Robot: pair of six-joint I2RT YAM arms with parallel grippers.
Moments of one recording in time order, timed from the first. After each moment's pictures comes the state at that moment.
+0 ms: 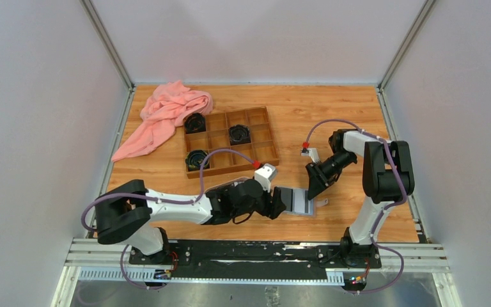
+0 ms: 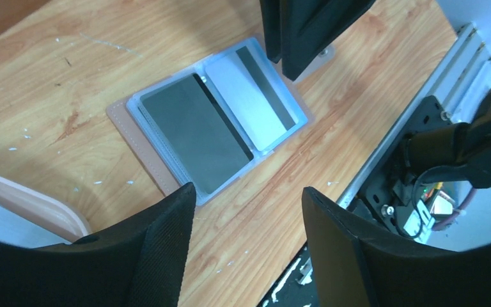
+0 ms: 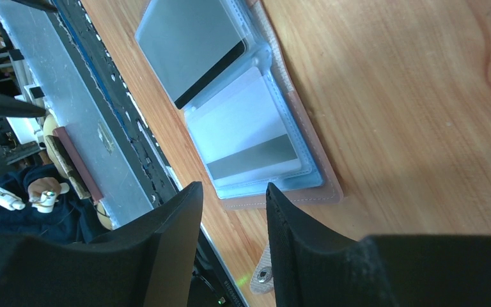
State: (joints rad) left arm -1.21 1.47 0.67 0.33 -0.17 -0.59; right arm 0.04 1.82 1.06 -1.15 -0.76 -0.81
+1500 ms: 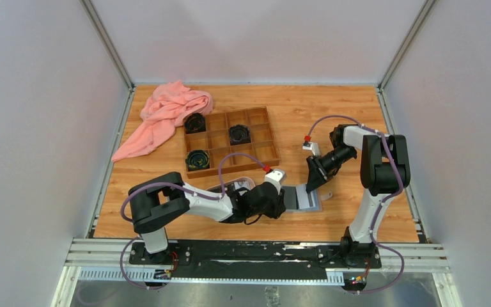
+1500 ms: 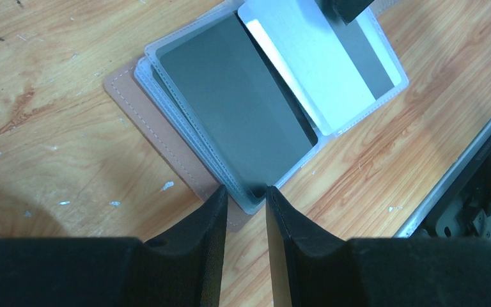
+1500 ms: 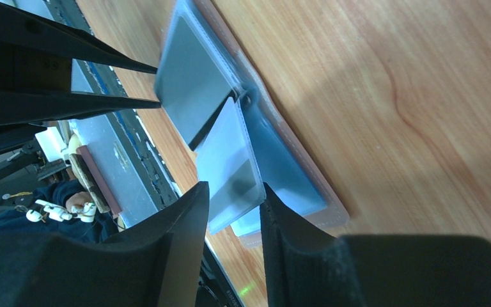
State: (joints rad) left arm -1.21 1.76 0.77 0.36 -0.18 -0.65; right arm 0.02 1.91 1.15 -1.17 -0.82 -0.76
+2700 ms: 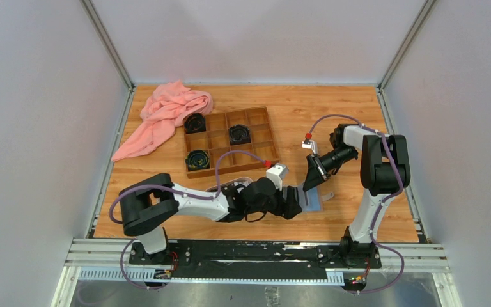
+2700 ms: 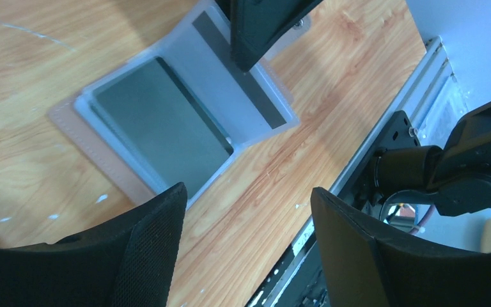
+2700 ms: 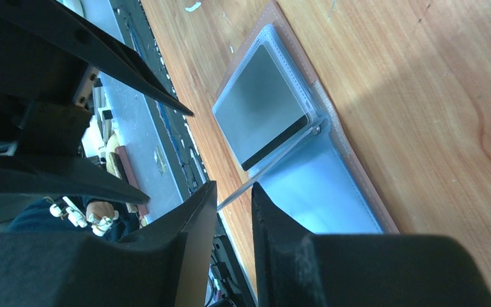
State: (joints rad) left arm -1.21 1.64 0.76 0.43 -0.10 -0.73; right arm 0.02 1.91 1.16 -1.25 -0.95 -0.84
